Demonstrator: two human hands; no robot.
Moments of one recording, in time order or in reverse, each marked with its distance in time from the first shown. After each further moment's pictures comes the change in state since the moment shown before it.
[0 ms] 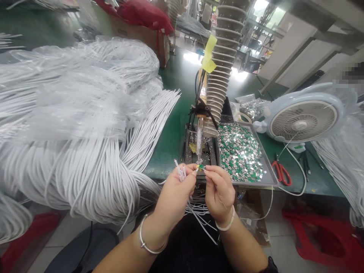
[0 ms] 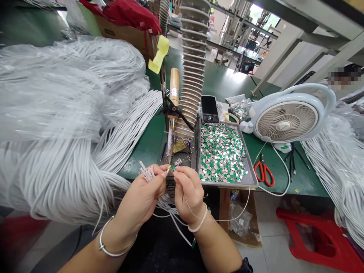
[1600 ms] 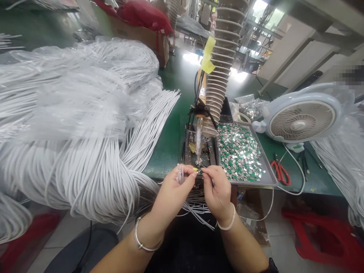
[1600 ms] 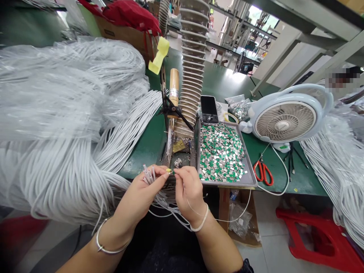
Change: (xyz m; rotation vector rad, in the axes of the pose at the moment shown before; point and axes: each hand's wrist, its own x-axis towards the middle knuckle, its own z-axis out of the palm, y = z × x) left_hand 0.006 -0.009 -0.020 0.379 -0.016 0.179; right_hand 0.001 0.004 0.002 0.050 -0.111 0.131
